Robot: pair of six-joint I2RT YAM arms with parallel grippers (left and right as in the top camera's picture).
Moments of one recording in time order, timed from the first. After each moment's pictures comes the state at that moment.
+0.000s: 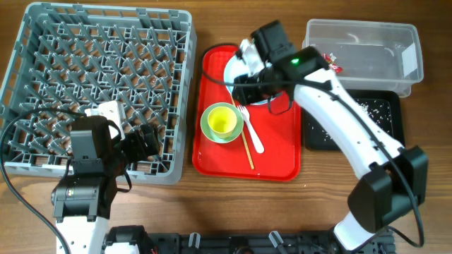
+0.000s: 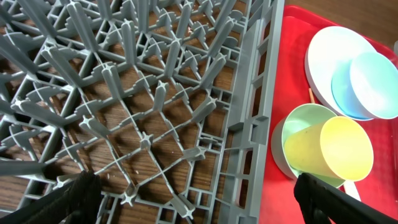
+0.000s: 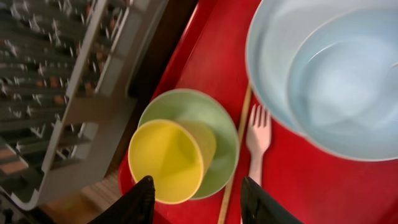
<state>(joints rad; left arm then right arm) 0.02 0.83 0.77 -0.77 0.11 -0.26 0.49 1.81 1.57 -0.95 -0.29 0.16</state>
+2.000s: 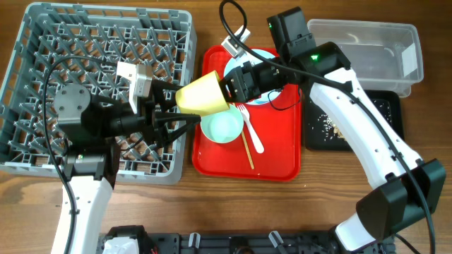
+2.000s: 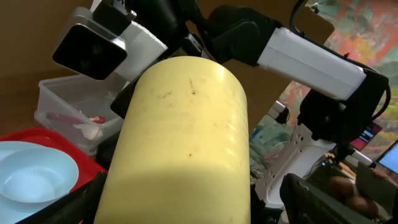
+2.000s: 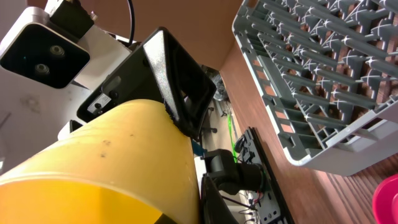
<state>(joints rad) 0.02 1.07 0.78 0.26 1.39 -0.49 0.42 1.74 1.61 -0.85 -1.30 0.26</state>
